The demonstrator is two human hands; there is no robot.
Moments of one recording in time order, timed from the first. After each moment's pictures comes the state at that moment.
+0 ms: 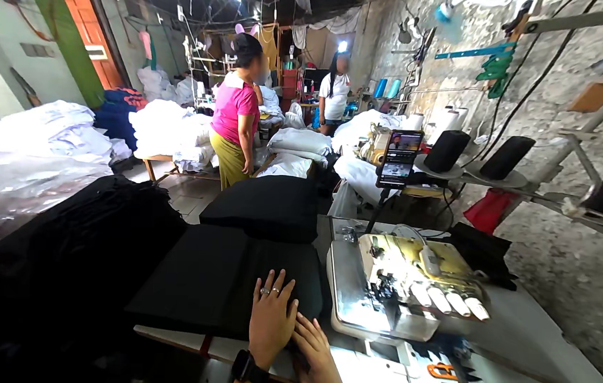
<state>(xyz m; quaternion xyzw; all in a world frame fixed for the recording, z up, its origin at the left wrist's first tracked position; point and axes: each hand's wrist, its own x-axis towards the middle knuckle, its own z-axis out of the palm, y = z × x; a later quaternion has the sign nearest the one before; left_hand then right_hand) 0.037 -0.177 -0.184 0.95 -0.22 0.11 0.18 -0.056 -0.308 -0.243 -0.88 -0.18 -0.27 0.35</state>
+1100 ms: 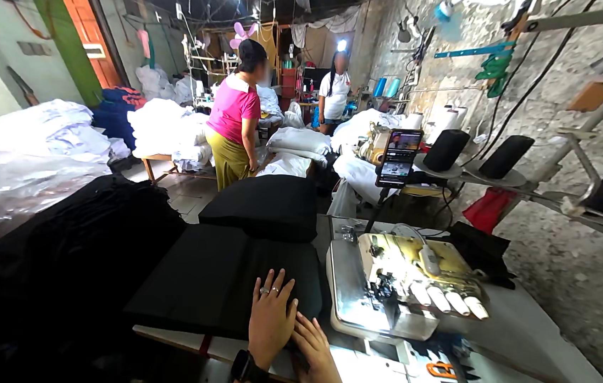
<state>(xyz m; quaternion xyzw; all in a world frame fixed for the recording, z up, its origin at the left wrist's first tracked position) 0.037 -0.177 -0.185 0.95 -0.22 0.11 0.18 -0.056 -0.307 -0.243 -0.88 -0.18 -0.27 0.35</state>
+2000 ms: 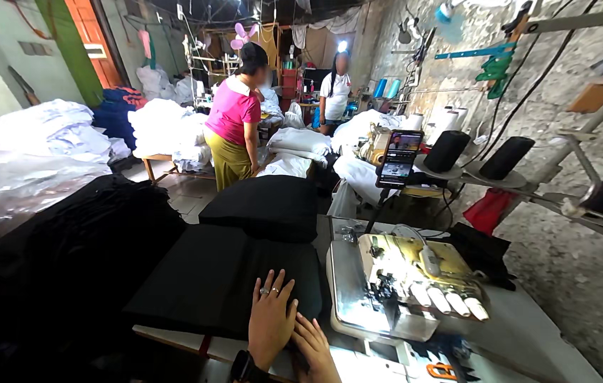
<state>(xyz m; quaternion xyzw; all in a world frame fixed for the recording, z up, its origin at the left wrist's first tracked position) 0.037 -0.176 -0.183 0.95 -0.22 0.10 0.18 -0.056 -0.307 -0.243 -0.88 -0.18 -0.27 0.36</state>
